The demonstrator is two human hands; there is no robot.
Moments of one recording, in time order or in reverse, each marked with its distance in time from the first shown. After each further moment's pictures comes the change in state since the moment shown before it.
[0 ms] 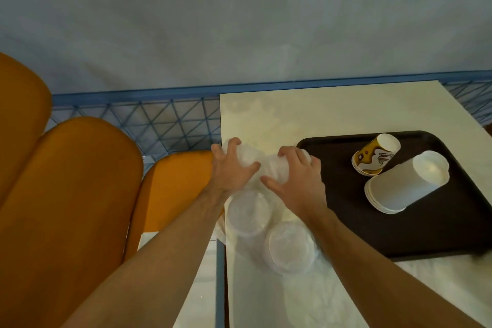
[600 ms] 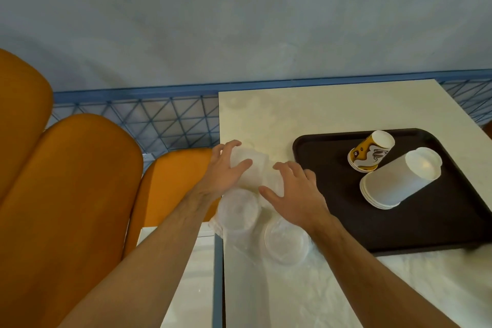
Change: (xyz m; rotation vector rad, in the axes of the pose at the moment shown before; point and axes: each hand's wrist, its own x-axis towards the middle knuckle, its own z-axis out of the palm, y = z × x) left_hand -0.027 0.002 -0.021 -0.182 -0.155 -0.013; right_hand -0.024 0.010 0.000 -0.171 -0.265 0.040
